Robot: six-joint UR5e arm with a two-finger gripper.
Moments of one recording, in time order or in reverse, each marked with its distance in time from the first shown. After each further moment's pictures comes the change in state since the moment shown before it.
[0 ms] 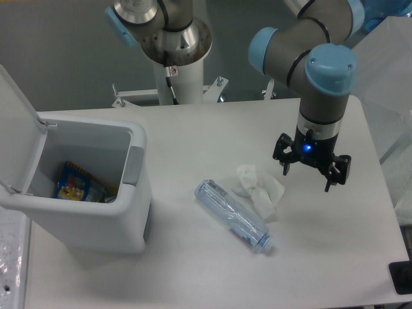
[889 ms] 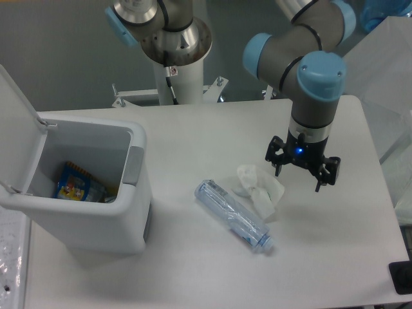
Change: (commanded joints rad) arm -0.002 0.014 -0.159 0.113 -0.009 -0.040
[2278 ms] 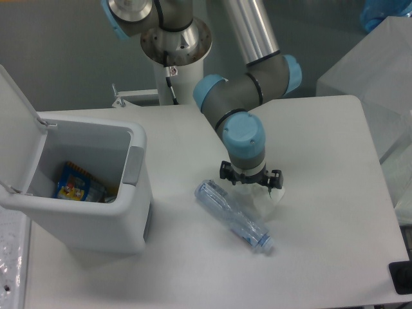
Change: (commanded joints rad) arm -0.212 -0.127 -0.086 0.015 0.327 -0.448
